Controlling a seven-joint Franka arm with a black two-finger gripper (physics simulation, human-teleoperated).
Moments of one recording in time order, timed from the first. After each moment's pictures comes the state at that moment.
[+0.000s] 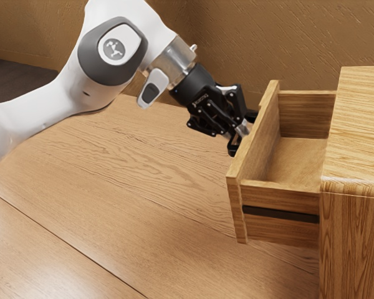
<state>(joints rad) 0.34 0.16 -0.43 -1.42 -0.51 1.84 2.90</state>
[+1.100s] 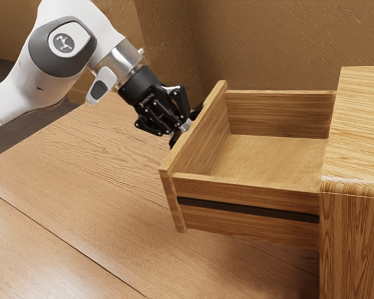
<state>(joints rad) 0.89 0.11 -0.80 -1.49 -0.51 1.70 2.90</state>
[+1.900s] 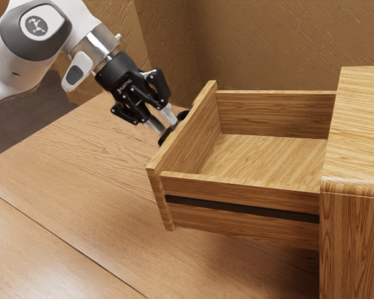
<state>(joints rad) 1.03 0.08 -0.88 -1.39 -0.49 1.60 2.90</state>
